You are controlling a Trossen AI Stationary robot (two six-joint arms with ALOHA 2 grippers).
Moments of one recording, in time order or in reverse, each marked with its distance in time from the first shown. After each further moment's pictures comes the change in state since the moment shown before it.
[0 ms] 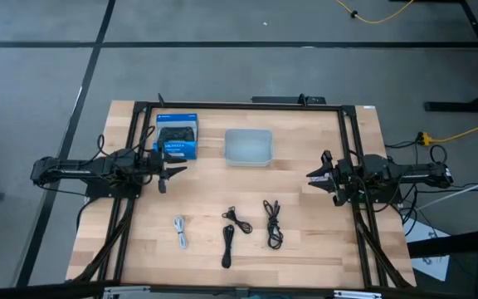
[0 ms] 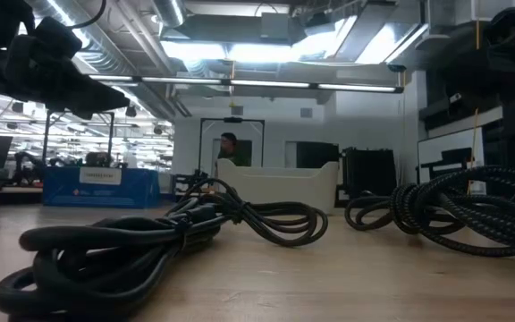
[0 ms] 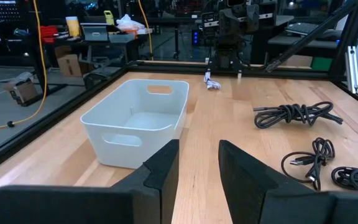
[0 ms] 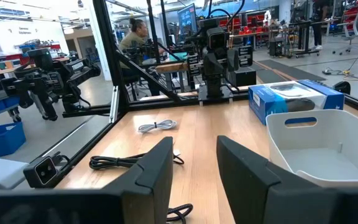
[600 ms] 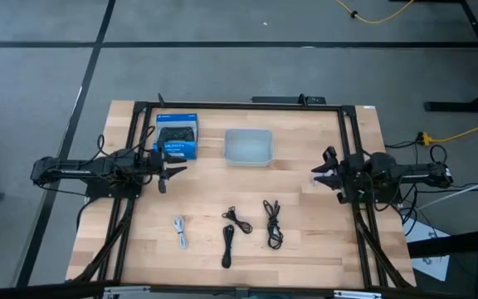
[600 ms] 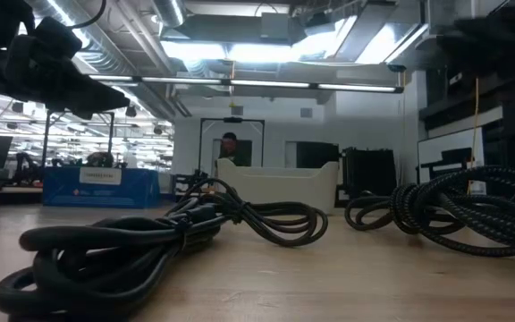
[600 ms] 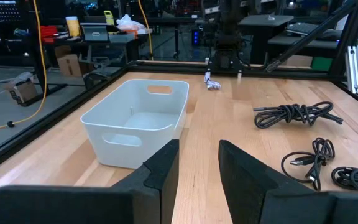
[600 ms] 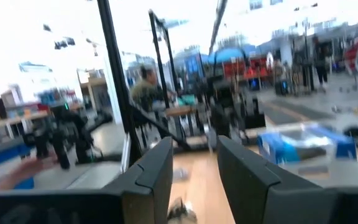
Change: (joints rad) left arm 0.000 0.000 0.000 0.000 0.000 0.000; right arm 0.000 0.000 0.000 0.219 0.002 0.050
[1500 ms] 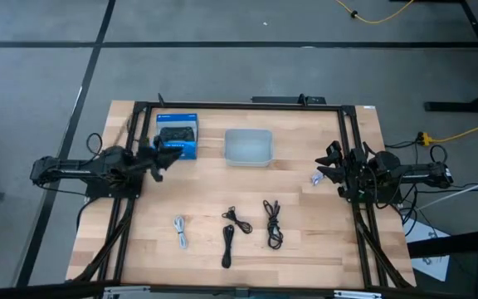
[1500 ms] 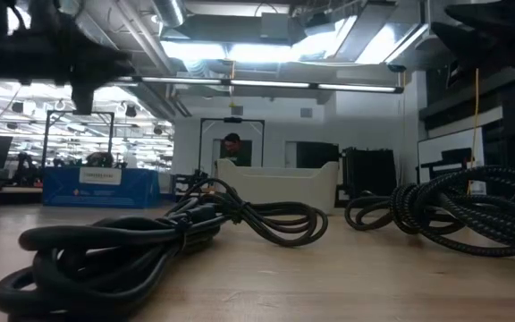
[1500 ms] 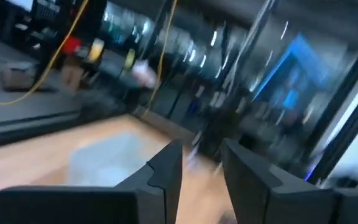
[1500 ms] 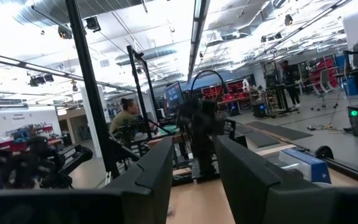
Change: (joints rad) left arm 0.001 0.012 0.000 0.331 -0.113 -0.437; right arm 0.000 0.000 0.000 0.097 0.130 0.030
